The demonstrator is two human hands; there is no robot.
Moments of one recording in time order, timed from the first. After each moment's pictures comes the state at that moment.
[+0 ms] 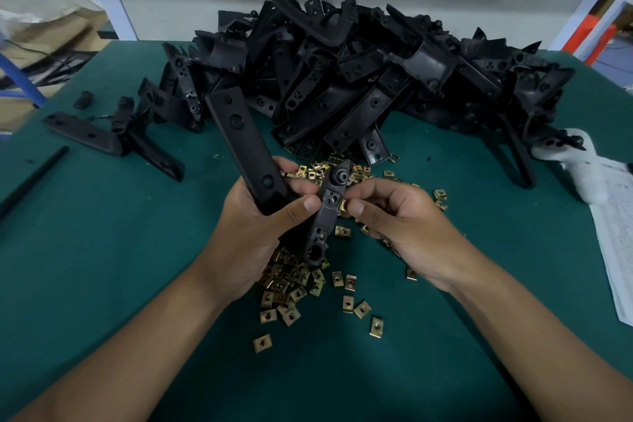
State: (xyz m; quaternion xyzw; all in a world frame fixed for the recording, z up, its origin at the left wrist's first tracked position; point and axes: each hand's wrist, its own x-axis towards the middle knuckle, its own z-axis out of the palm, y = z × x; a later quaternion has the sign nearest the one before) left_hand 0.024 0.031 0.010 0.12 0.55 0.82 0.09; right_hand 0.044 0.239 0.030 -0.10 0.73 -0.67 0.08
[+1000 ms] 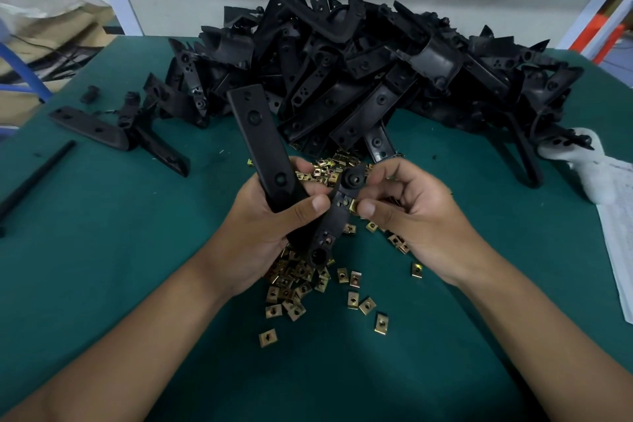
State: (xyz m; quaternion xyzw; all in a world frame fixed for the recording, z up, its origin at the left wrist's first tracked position) left_hand 0.027 0.028 0.015 0.15 0.52 0.83 0.16; right_hand 0.045 0.240 0.036 -0.11 0.66 -0.74 0.05
